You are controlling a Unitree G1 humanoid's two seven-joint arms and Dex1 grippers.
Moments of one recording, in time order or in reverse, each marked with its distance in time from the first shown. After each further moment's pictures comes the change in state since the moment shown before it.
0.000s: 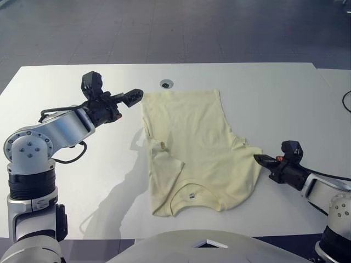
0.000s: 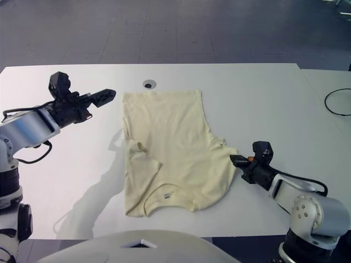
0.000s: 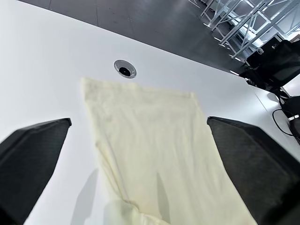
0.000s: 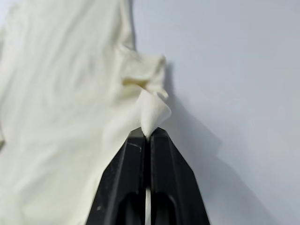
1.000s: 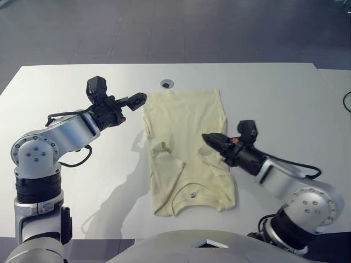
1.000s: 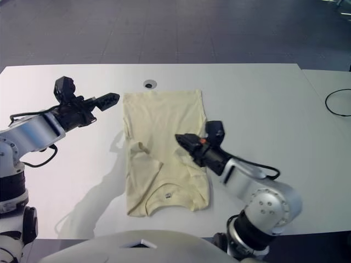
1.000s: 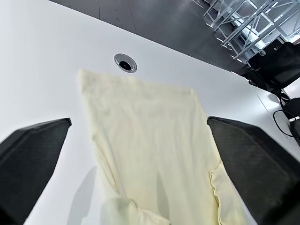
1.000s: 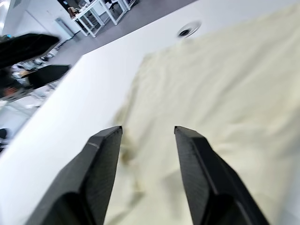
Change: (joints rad) left arm 0.063 -0.013 -0.007 -0.074 0.030 0.025 -0.008; right arm -0.203 0.255 0.100 -0.146 0.144 0.100 -0.233
